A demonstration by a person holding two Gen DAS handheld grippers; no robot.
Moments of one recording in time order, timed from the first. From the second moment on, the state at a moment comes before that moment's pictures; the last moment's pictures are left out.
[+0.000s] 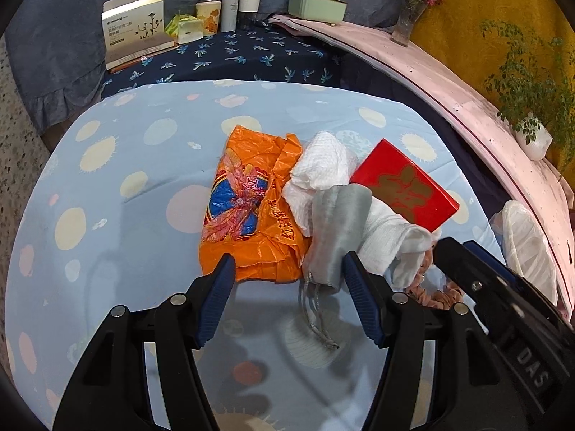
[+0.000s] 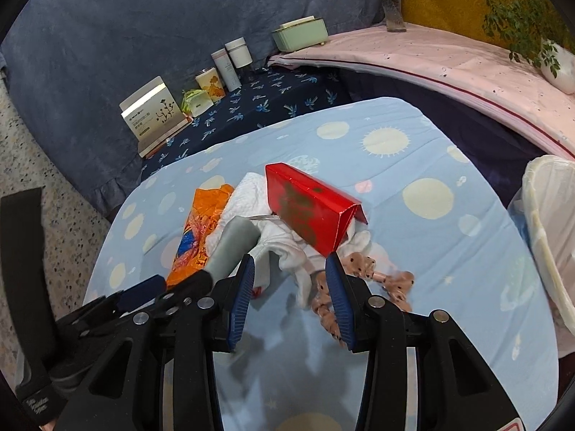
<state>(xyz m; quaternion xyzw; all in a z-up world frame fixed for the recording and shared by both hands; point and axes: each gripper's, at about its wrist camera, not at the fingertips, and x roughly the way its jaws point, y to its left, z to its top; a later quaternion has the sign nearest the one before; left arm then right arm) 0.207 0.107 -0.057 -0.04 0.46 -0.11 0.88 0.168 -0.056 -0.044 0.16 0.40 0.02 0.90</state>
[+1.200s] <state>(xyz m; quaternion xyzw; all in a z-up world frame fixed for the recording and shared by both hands) 0.186 0.052 -0.028 -0.03 0.45 -0.18 0.88 0.129 -0.106 -0.003 0.20 0.34 0.02 0.92</state>
